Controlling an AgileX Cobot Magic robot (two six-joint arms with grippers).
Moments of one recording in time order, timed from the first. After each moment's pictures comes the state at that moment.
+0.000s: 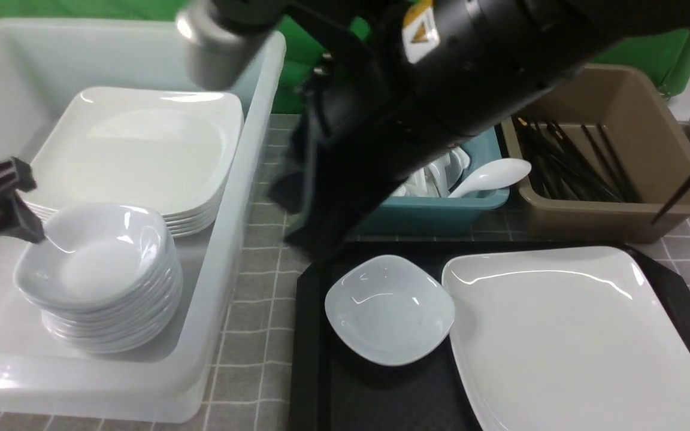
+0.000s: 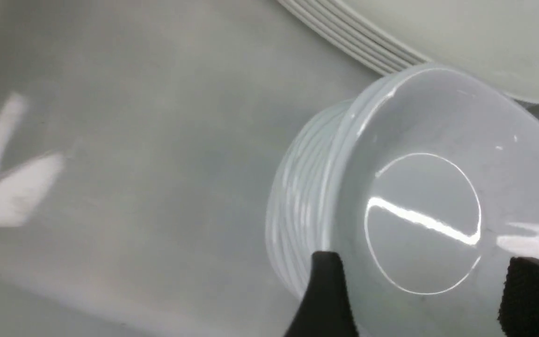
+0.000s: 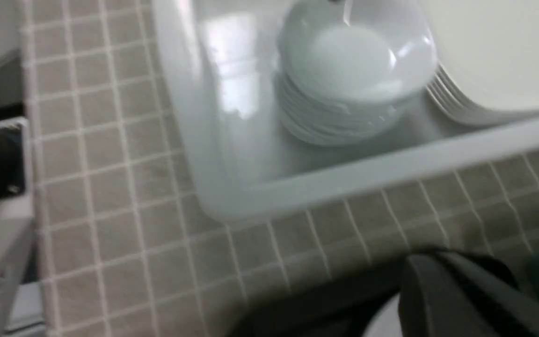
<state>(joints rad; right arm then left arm) 0.88 1.62 -1.73 0.09 0.95 -0.34 0.21 1.25 -1.01 -0.18 0.88 -0.13</state>
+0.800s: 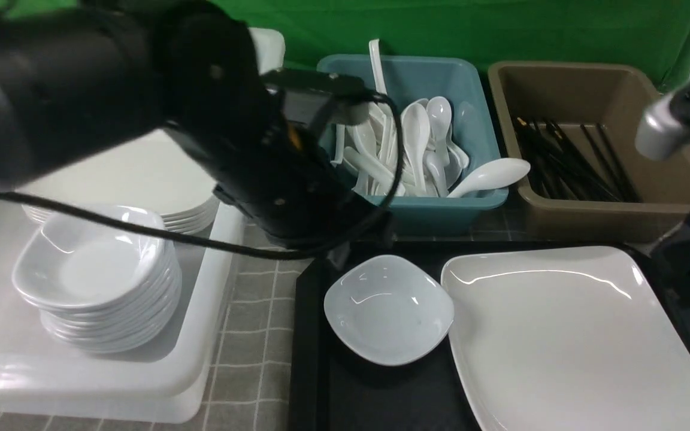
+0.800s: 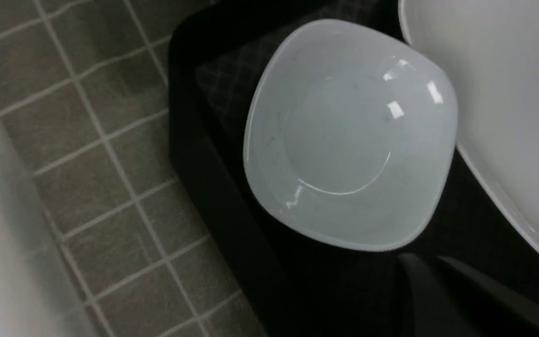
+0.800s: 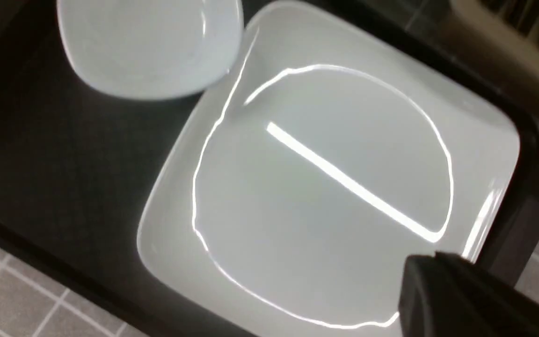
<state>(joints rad) 0.37 1.11 -1.06 -0.01 0.93 -0.20 -0.64 1.69 -1.41 -0.11 0.96 -0.13</state>
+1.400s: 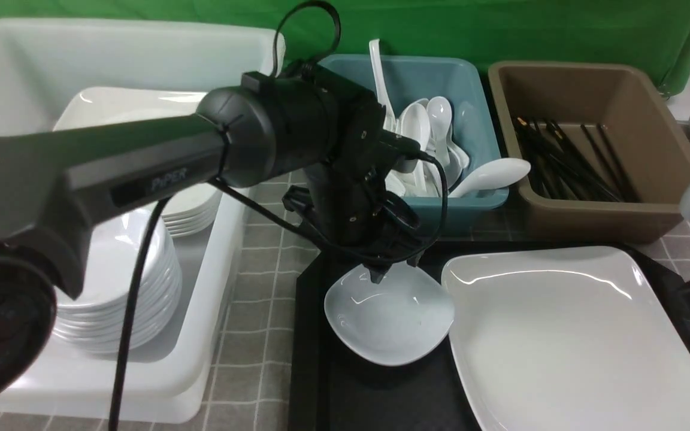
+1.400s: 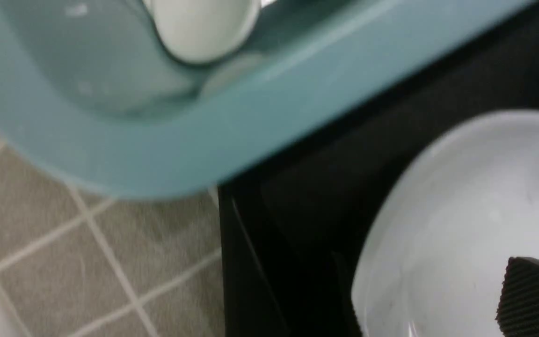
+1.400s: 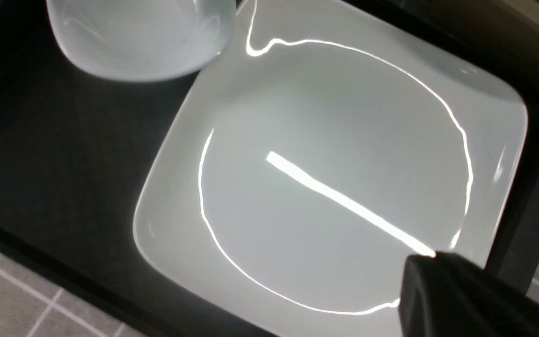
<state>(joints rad) 0.35 0.98 -0.89 0.01 0.81 -0.20 -0.64 2.08 -1.66 0.05 0.93 -0.14</state>
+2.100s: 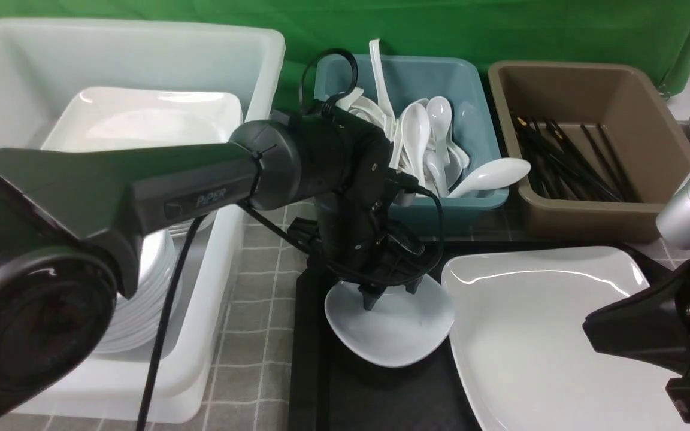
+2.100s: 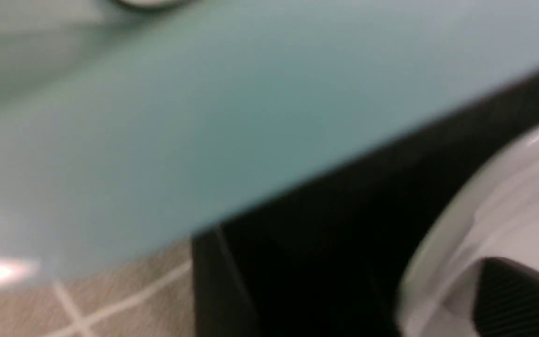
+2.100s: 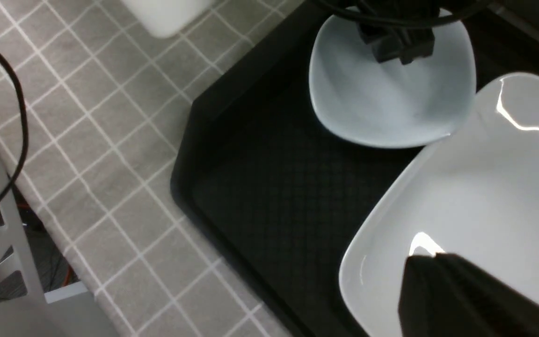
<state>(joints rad) 0.35 0.98 -0.89 0.49 0.85 -0.59 -0.64 2.17 -1.66 0.03 0.97 -0.15</state>
